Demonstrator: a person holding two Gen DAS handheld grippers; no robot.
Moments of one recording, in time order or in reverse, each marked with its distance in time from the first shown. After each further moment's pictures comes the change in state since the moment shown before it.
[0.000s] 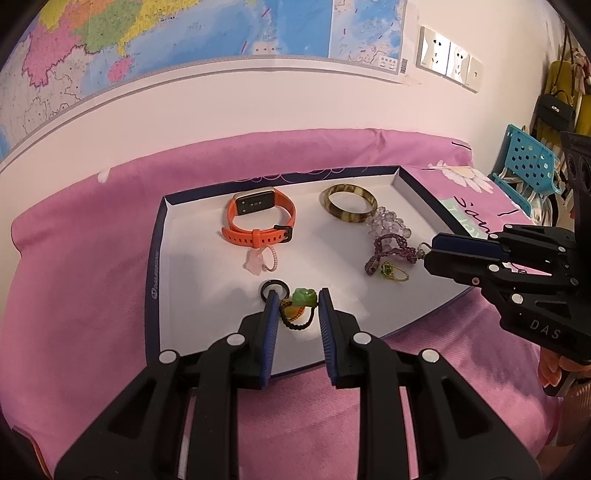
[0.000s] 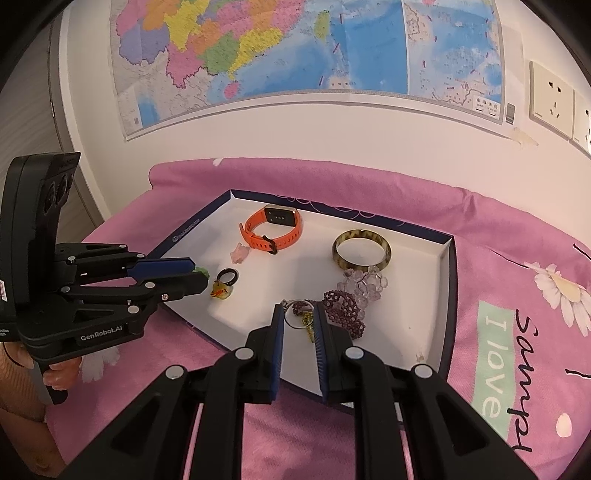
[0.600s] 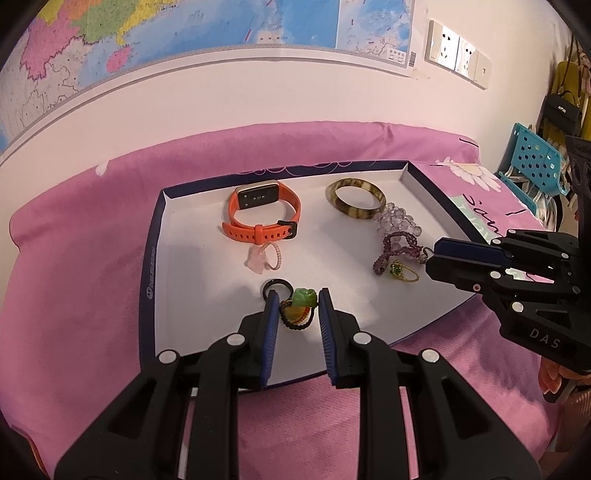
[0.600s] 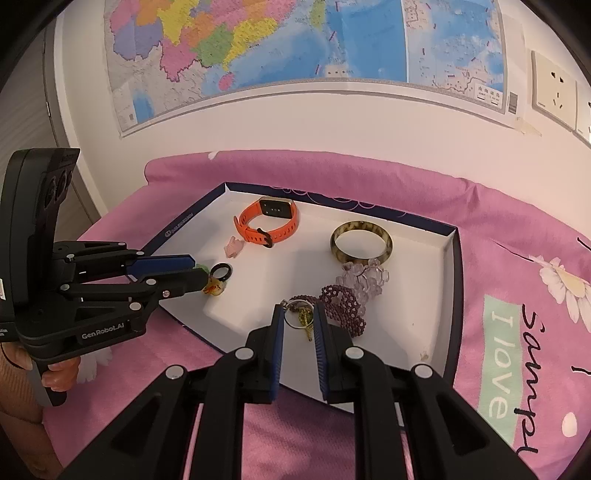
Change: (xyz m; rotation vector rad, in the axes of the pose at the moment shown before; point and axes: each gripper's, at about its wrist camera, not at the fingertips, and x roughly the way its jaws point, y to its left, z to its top) left arm 0.012 0.001 0.000 -0.014 0.024 0.012; right arm 0.009 -0.002 -0.002 0.011 0.023 -0.001
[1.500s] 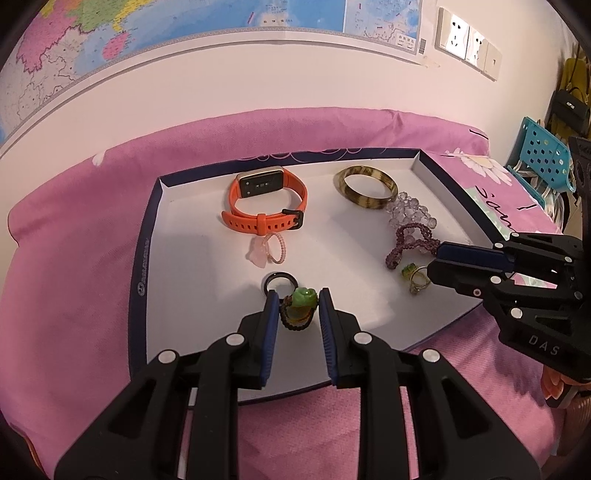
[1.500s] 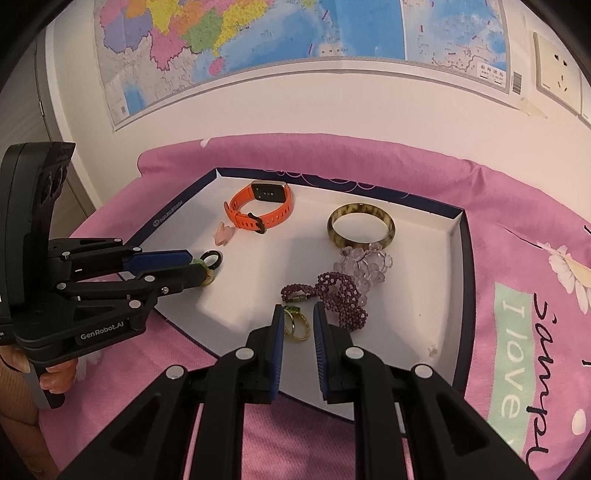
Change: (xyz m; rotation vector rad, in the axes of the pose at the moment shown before) left arm 0.015 0.000 0.000 -0.004 0.038 0.021; right arm 0.017 -0.005 0.000 0.018 0.047 0.004
